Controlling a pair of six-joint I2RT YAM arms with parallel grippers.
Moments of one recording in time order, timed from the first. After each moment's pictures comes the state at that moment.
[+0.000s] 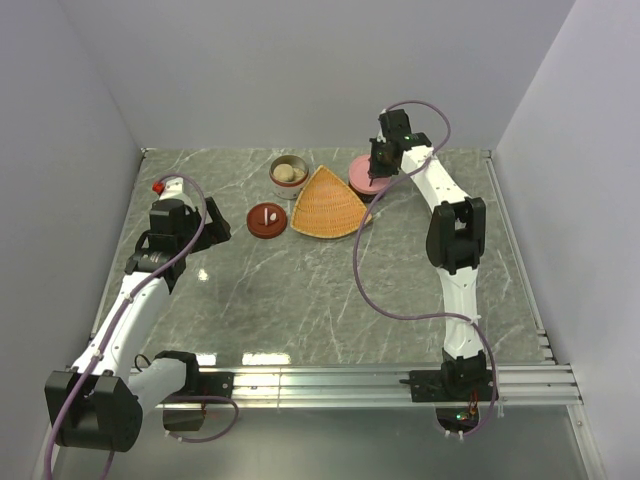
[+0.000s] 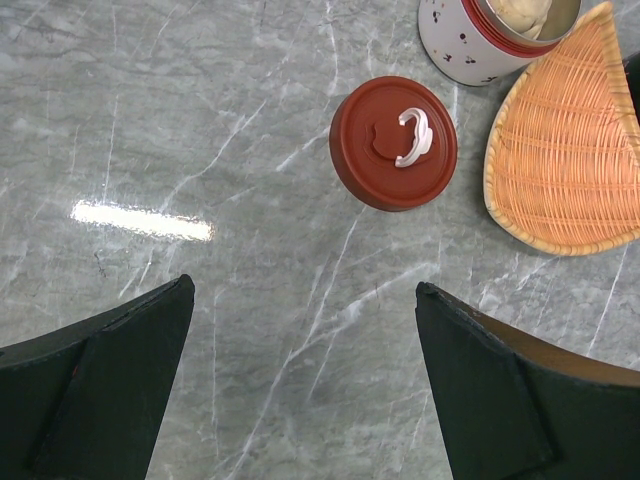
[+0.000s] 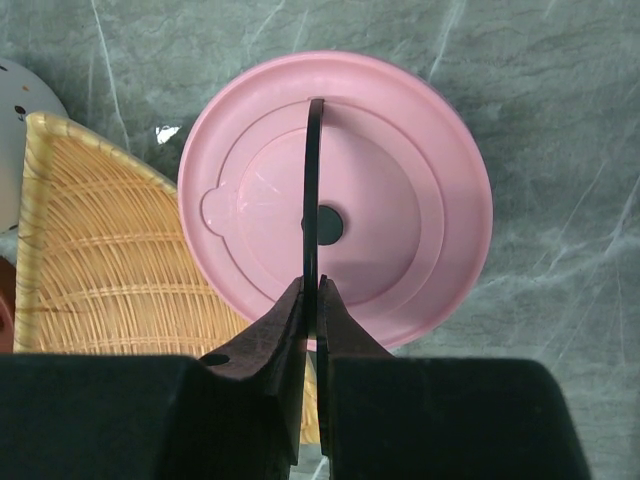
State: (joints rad) left arm -0.09 1.02 0.80 -0.33 -0.02 -0.40; right arm 0.24 2.33 2.18 -0.74 -0.05 0.28
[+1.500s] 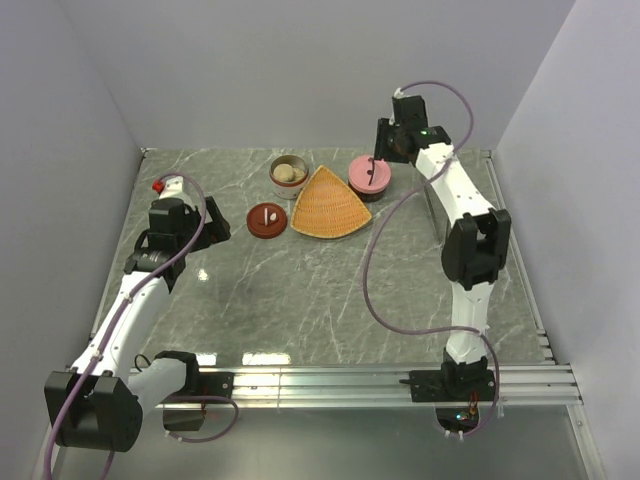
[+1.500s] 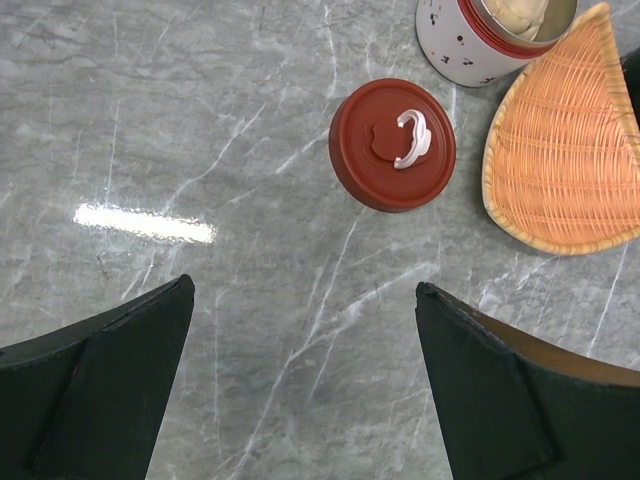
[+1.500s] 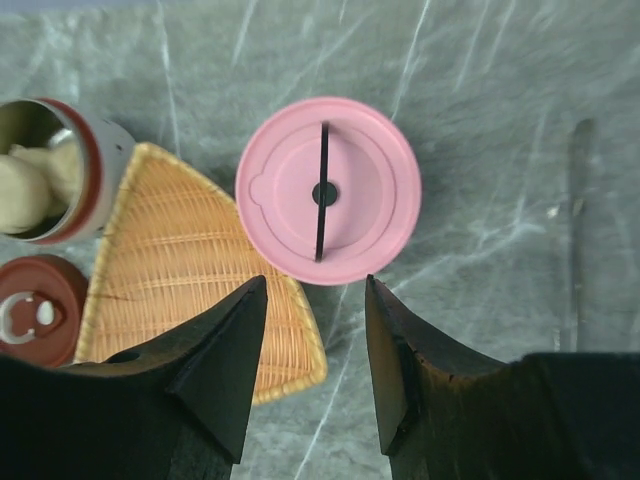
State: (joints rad) left arm -0.09 1.02 0.80 -0.33 -0.02 -0.40; right arm 0.24 2.11 2.06 -0.68 0.03 0.27
